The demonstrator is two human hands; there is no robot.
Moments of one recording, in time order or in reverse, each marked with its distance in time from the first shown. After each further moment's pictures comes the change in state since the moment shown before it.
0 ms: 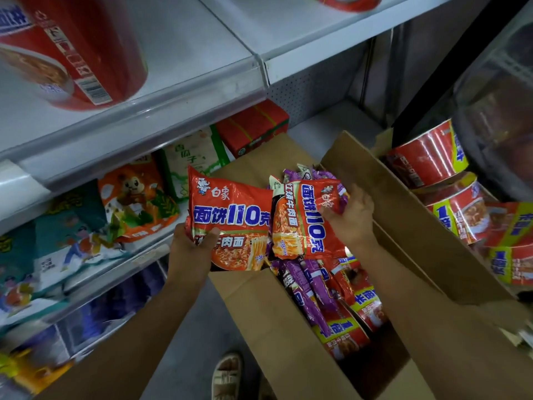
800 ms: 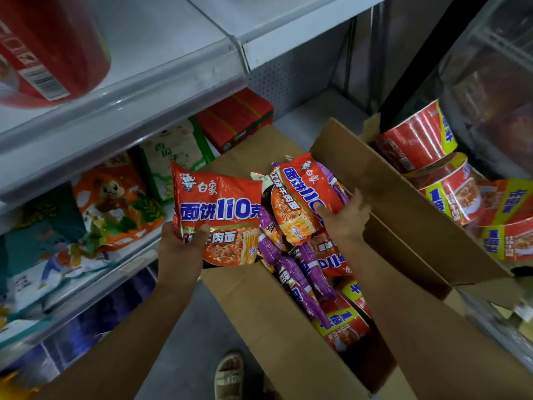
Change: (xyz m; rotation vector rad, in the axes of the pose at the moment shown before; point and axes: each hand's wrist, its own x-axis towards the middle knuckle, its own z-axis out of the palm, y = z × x) left_hand 0.015 -0.009 0.004 0.009 -0.006 0.027; right_hand -0.002 0.016 0.024 0.158 0.059 0.337
